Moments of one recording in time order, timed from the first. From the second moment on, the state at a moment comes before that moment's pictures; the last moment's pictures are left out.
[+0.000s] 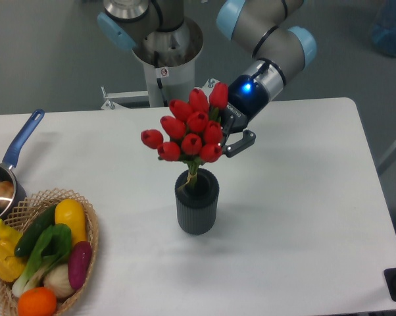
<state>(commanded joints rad) 2.83 -1.64 -1.97 -1.22 0.03 1.63</state>
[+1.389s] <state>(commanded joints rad) 2.96 -1.60 -1.87 -1.21 -0.03 1.38</state>
